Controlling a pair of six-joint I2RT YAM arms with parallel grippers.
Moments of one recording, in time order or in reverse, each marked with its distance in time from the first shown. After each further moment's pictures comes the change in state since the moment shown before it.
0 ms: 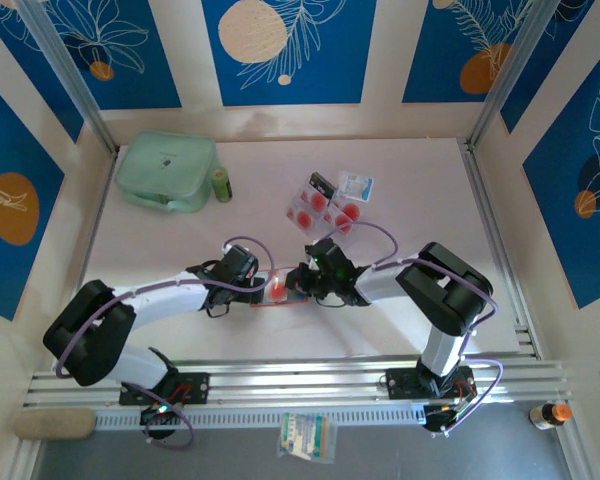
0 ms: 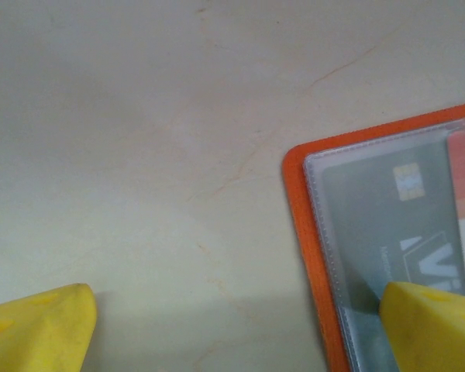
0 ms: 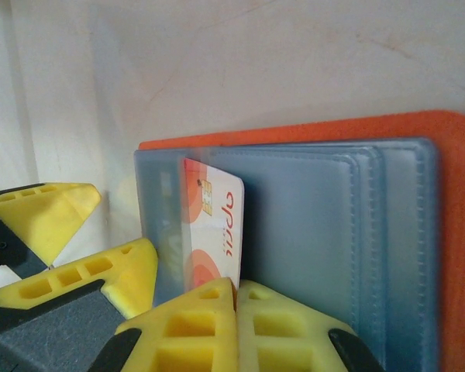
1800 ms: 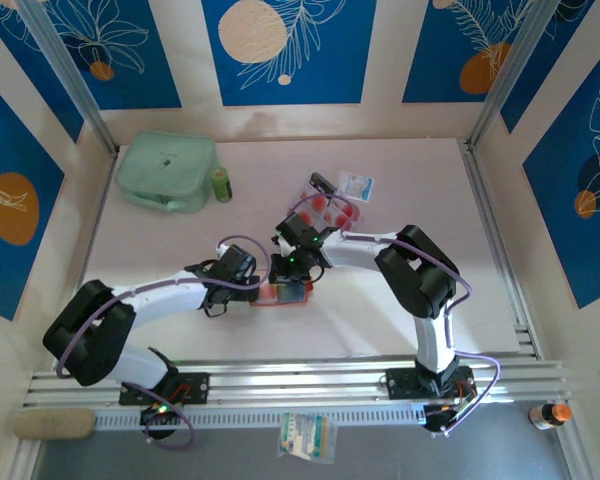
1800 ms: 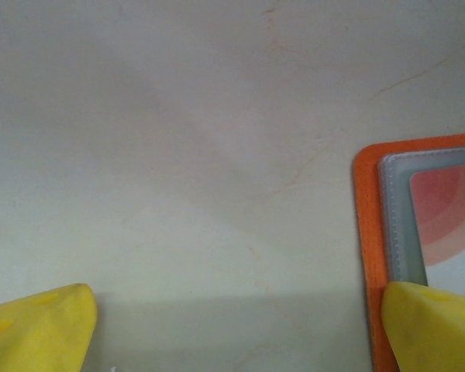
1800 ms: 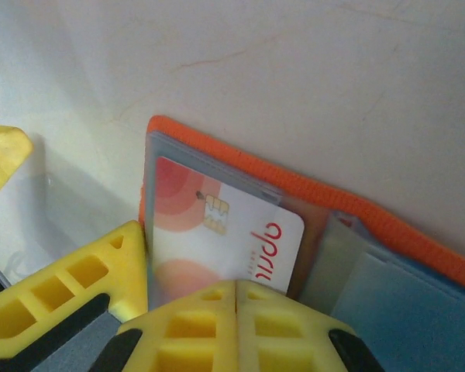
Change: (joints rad) left arm 0.019 -0.003 0.000 -0.032 -0.045 -0.050; right arm 0.018 0.199 0.536 -0.713 -0.087 -0.388
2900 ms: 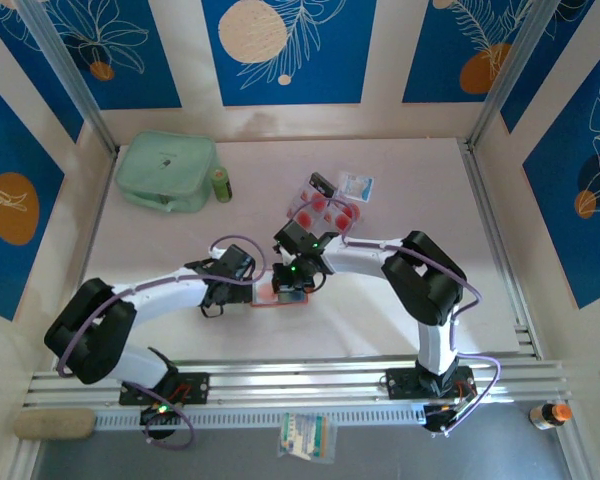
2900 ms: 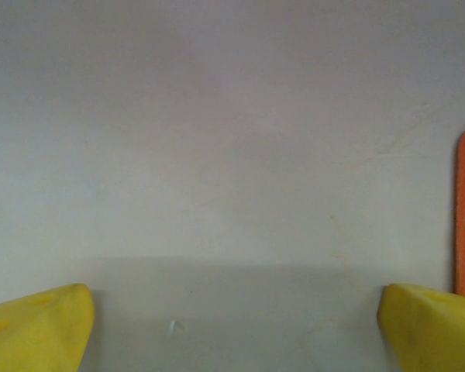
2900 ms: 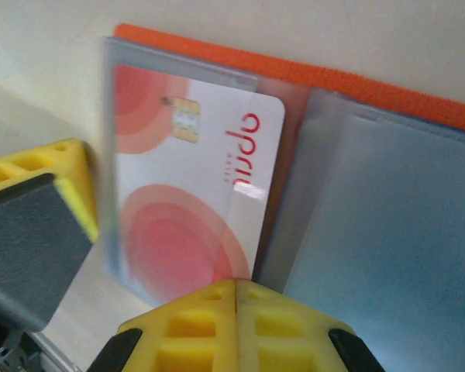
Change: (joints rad) left arm 0.013 0.018 0.027 -0.127 -0.039 -0.097; right arm 0.047 -0.058 -0.042 -0.085 0.069 -0.006
